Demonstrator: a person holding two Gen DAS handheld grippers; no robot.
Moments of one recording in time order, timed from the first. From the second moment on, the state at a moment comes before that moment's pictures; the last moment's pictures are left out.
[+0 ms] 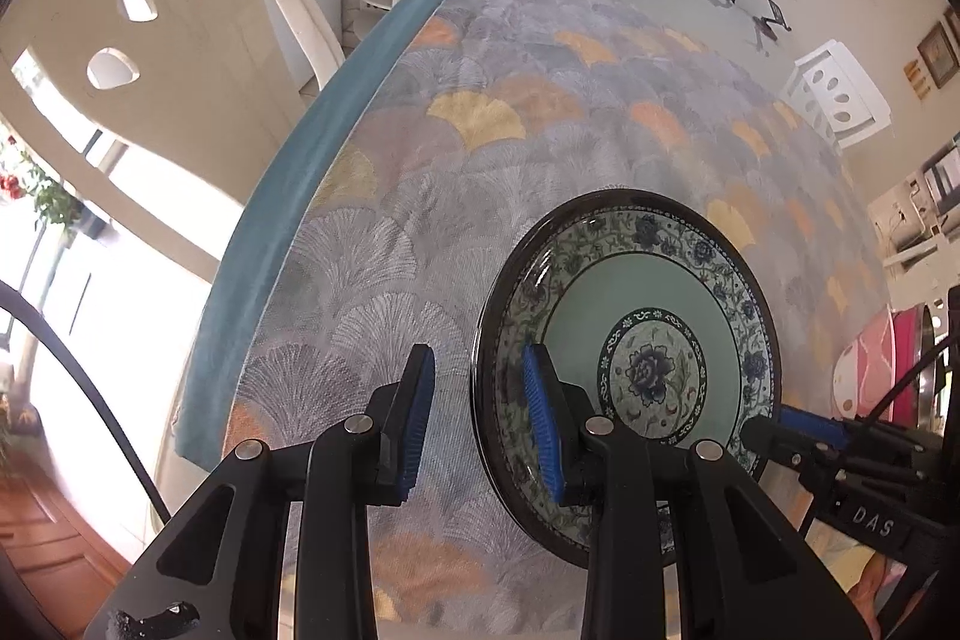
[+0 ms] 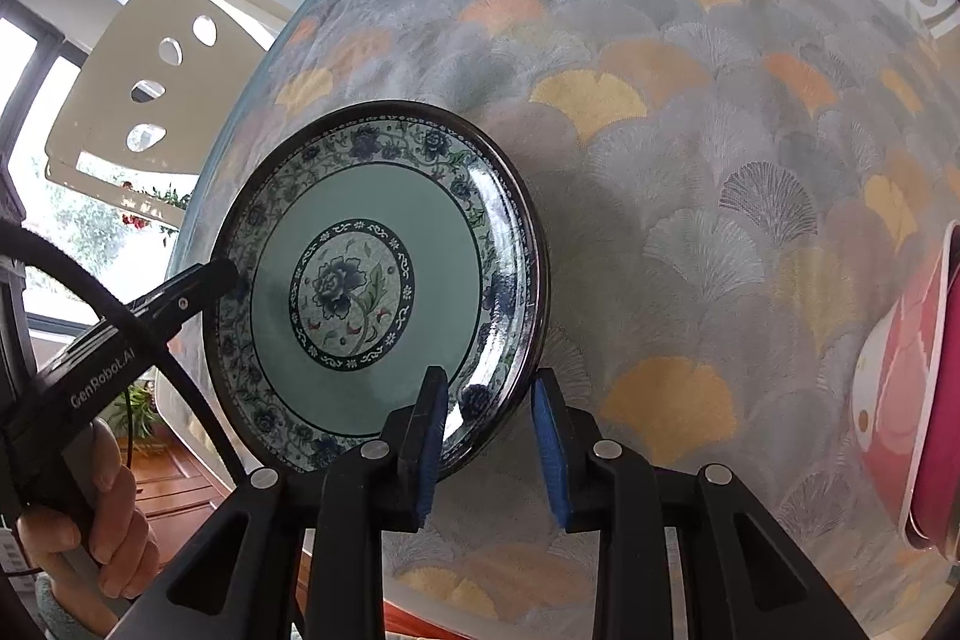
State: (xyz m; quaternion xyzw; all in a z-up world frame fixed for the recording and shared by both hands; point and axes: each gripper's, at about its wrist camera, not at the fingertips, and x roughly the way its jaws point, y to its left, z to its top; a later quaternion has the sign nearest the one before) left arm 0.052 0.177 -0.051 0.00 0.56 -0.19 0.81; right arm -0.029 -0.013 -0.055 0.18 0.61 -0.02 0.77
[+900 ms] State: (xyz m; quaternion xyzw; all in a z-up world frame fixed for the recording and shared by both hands) left arm 0.045 0.004 0.068 0.05 0.47 -0.44 0.77; right arm -0.069 -0.145 0.111 0.21 0.43 -0.17 0.86
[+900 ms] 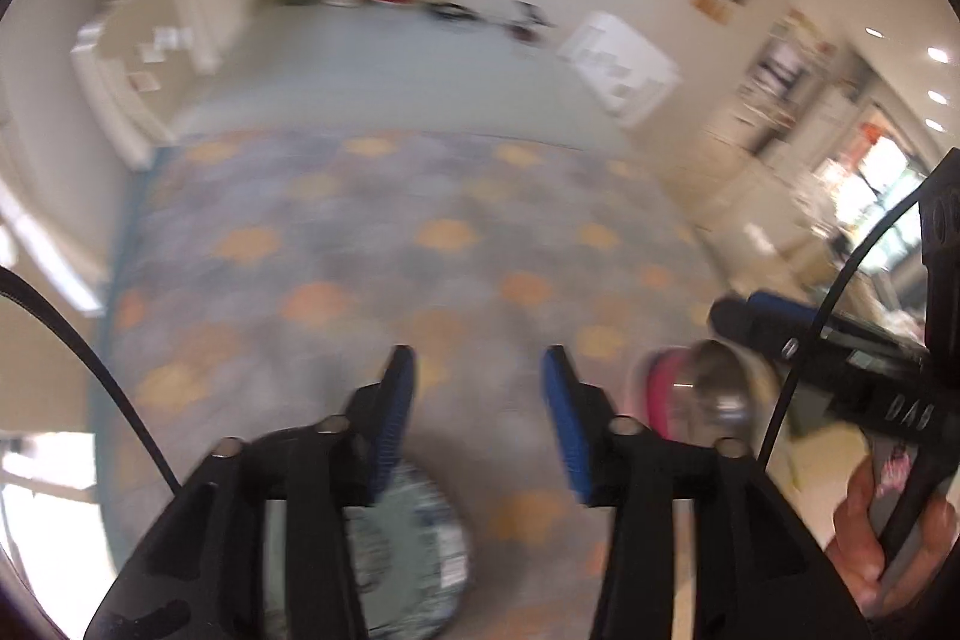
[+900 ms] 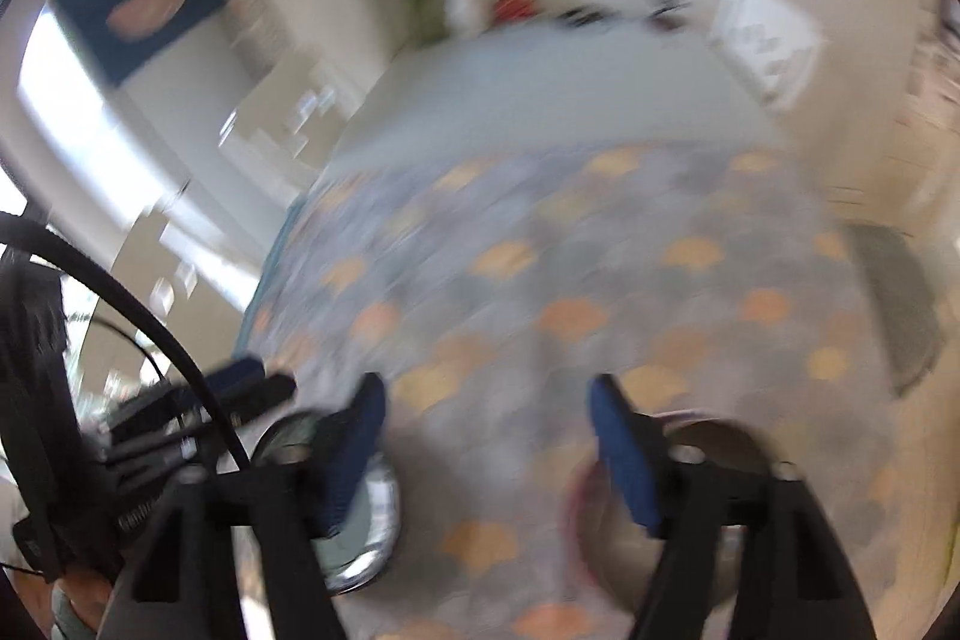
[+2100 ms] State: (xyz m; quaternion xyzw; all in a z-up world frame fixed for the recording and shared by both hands) left arm -0.020 -0.082 -0.056 -0.10 0.65 -0.36 0.66; right arm -0.153 -0.274 -0.039 0.40 0.53 -0.06 0.75
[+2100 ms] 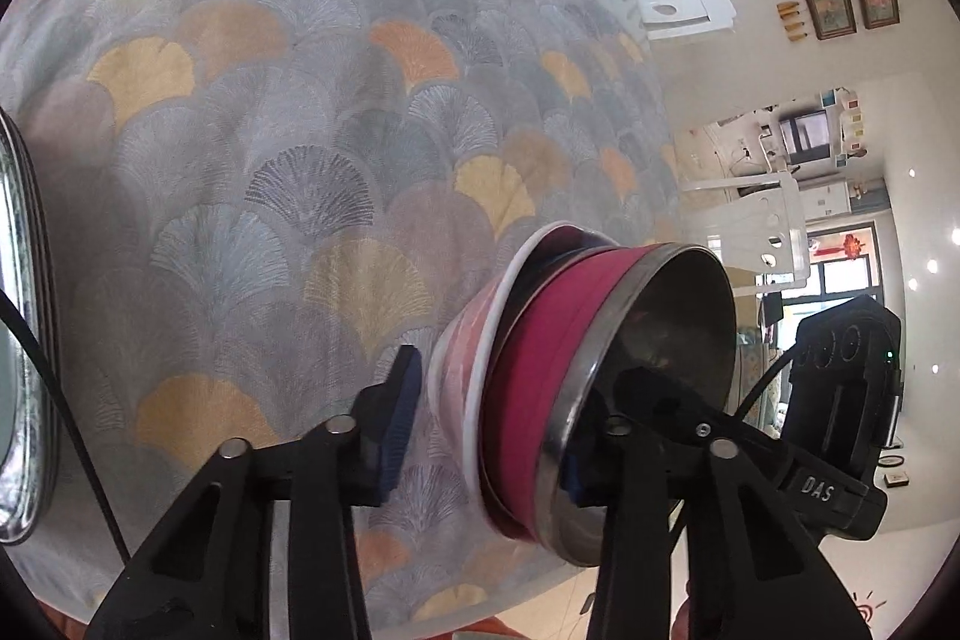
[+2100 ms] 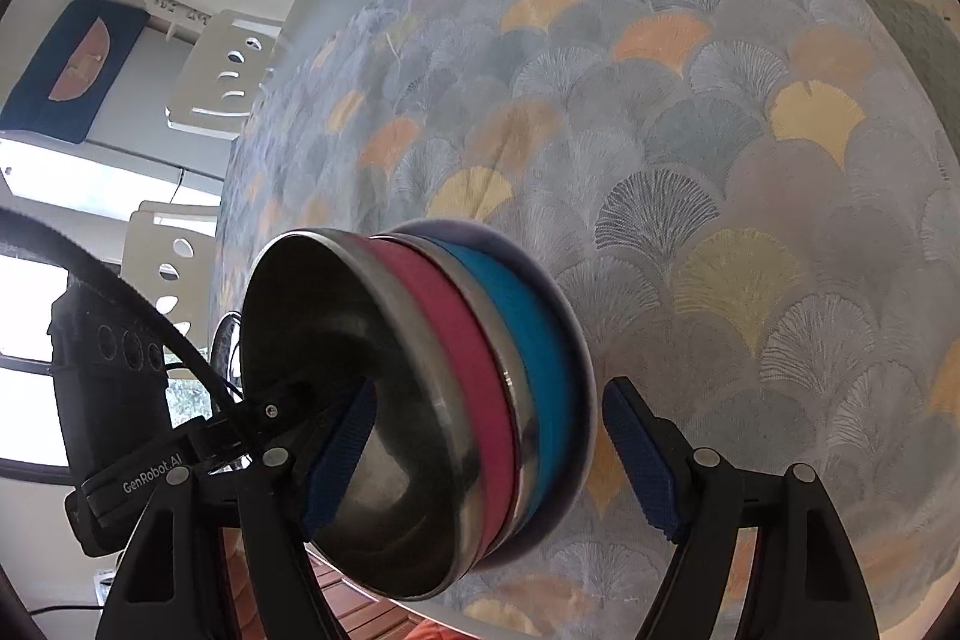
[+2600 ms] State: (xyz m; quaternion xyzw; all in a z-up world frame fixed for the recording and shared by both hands) left arm -0.031 -0.090 -0.051 -0.08 0.64 -0.35 0.68; right arm -0.152 -0.277 -0.049 0.39 0.53 -0.06 0.75
